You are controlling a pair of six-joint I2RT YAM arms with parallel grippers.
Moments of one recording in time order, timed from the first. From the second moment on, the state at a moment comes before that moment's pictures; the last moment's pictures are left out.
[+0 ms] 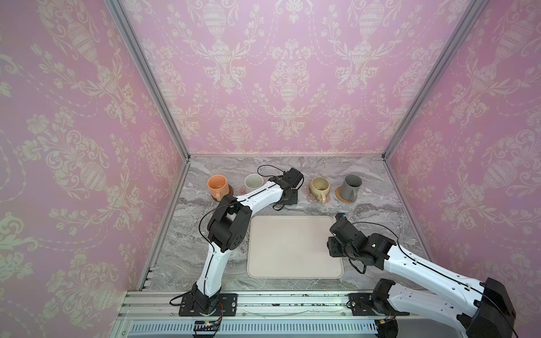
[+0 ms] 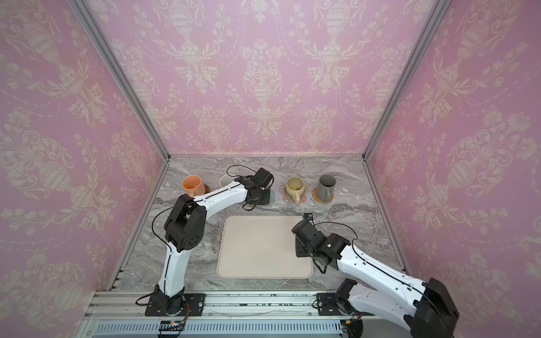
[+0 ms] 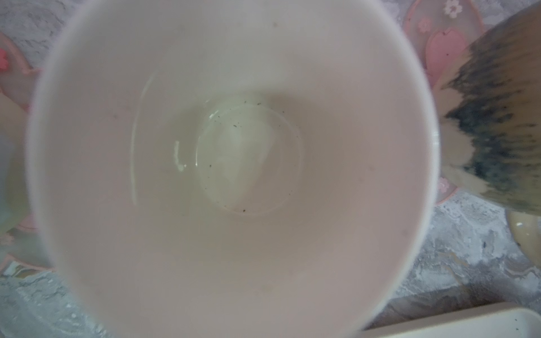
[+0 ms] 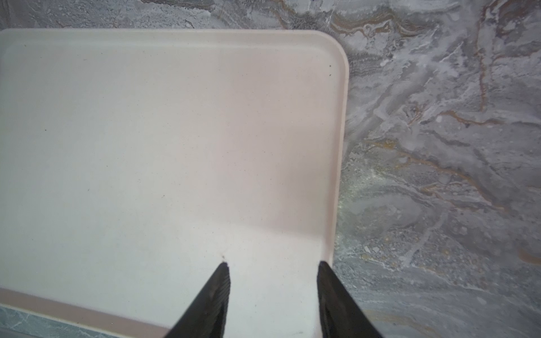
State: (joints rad) left arm -0.65 2.15 1.71 -0.69 -0.13 -0.57; right arm 0.77 0.99 0.64 -0.74 0.23 0.70
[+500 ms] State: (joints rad) left arm -0.65 2.15 1.70 -0.69 -0.13 -0.60; right arm 0.77 0.94 0.63 -0.75 0.23 0.71
